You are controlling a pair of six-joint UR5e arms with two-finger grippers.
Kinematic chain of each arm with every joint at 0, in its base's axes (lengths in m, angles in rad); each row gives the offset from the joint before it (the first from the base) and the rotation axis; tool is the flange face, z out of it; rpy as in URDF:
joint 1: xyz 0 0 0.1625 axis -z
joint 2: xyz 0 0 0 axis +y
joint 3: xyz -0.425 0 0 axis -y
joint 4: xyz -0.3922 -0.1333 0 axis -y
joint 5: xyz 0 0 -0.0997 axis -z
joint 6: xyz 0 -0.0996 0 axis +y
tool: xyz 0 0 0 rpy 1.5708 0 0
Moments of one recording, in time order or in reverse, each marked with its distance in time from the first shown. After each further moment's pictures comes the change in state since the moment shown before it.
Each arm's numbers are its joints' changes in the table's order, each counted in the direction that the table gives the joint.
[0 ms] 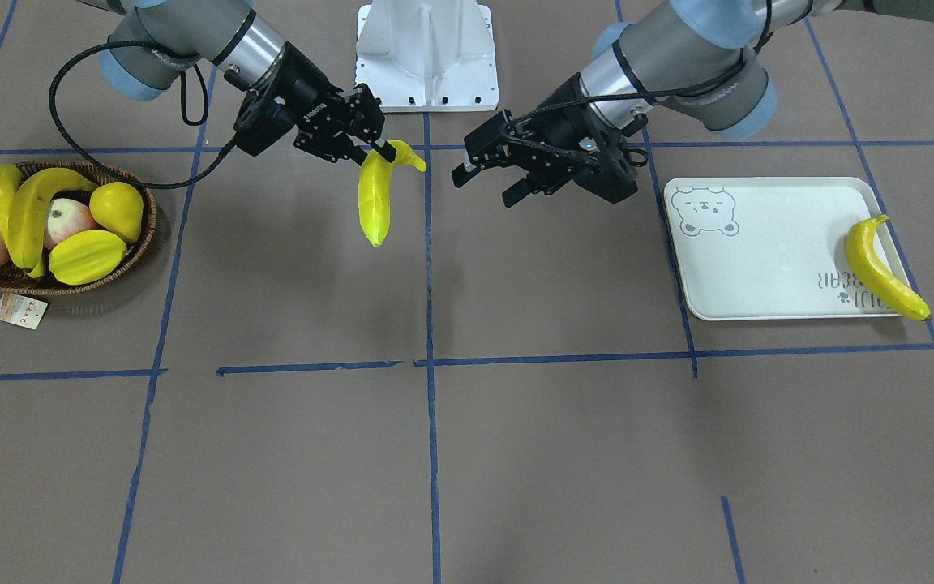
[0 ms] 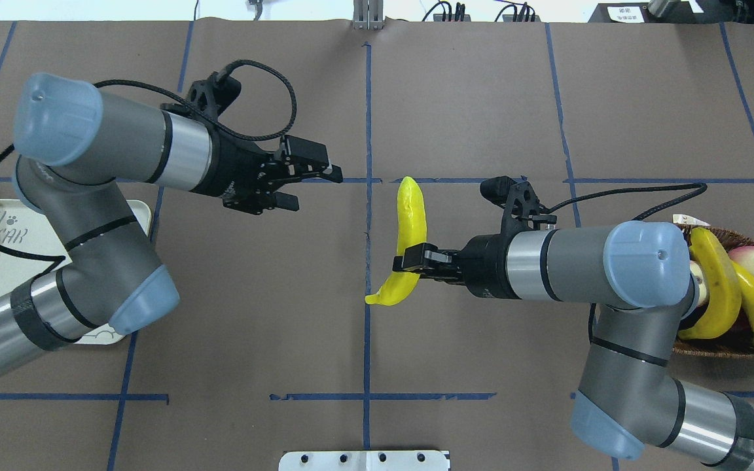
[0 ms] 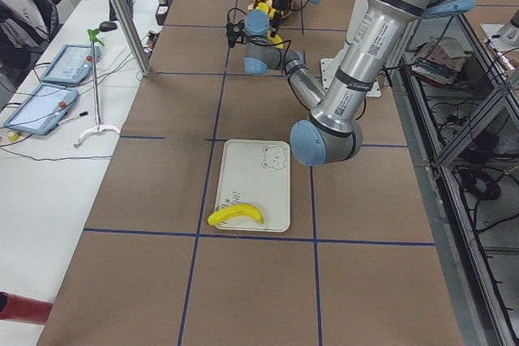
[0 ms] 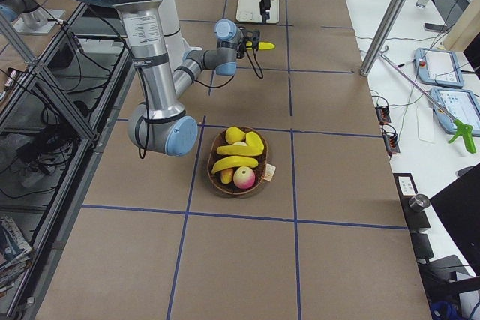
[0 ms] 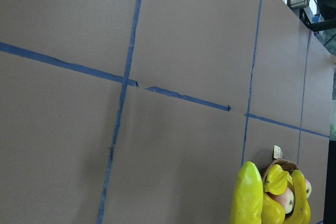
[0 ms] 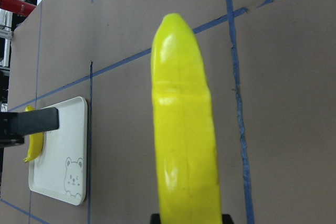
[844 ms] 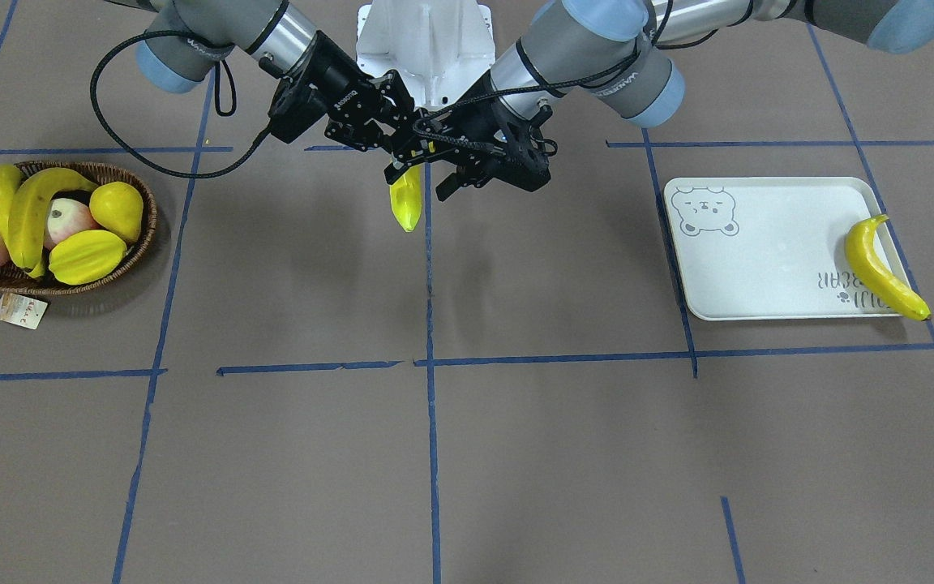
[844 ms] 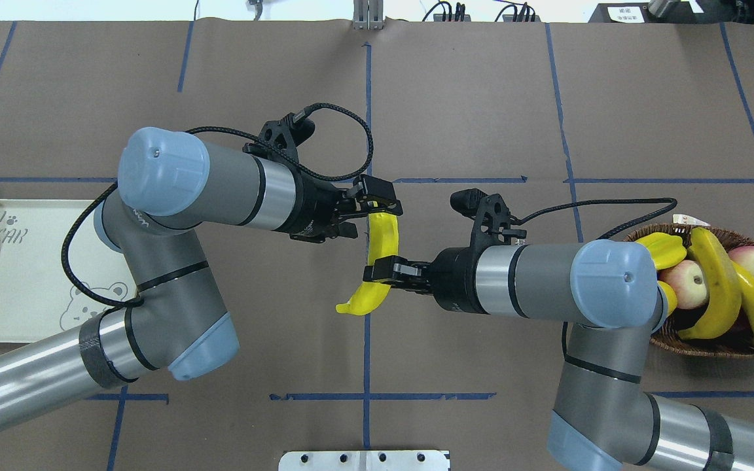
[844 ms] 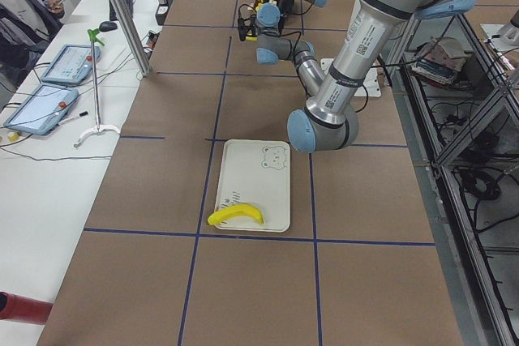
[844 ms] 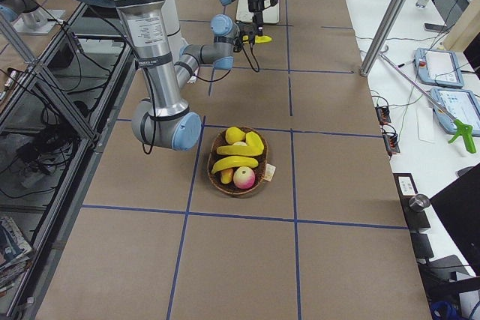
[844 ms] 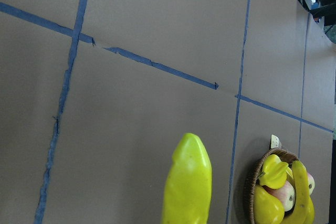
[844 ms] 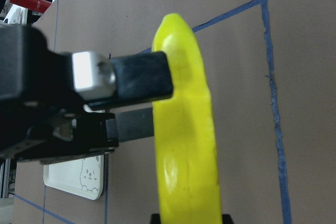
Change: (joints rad) left arm -0.109 0.084 0.046 0.078 0.127 -0.004; right arm 0.049 -0.047 -0.006 -0.006 -0.057 0.000
